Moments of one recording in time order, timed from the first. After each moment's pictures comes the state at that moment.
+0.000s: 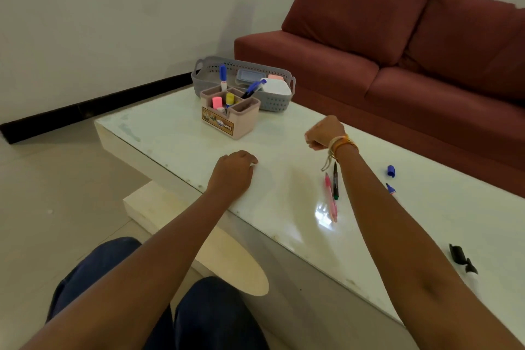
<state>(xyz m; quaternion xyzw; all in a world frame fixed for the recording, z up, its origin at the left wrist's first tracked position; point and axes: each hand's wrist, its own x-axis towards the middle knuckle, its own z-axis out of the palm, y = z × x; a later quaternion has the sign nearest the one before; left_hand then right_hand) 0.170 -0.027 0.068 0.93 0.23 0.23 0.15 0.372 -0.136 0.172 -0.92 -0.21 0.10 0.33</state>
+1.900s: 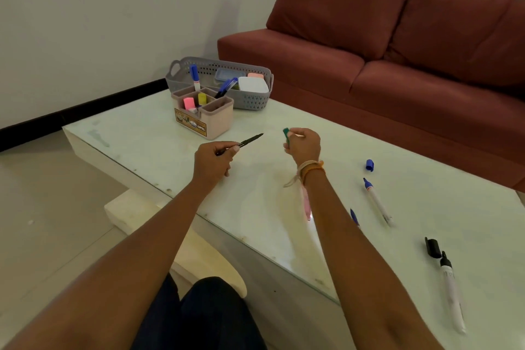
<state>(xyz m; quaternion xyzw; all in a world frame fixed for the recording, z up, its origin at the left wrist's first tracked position) 0.201 -0.044 0.084 0.70 0.28 0.37 0.54 0.364 -0.156 0.119 -0.77 -0.13 0.06 0.62</state>
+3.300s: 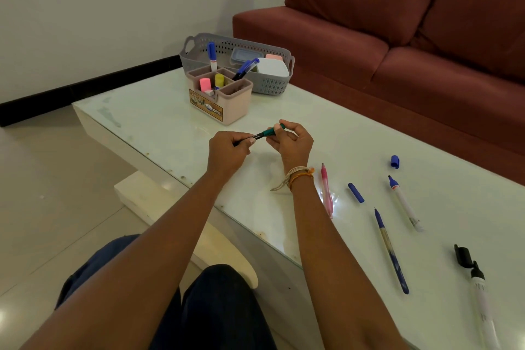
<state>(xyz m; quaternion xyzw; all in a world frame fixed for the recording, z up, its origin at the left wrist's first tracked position) 0.202 -0.038 0.076 0.74 0.30 0.39 0.46 0.316 -0.114 0.082 -0.60 -0.15 0.16 0.77</state>
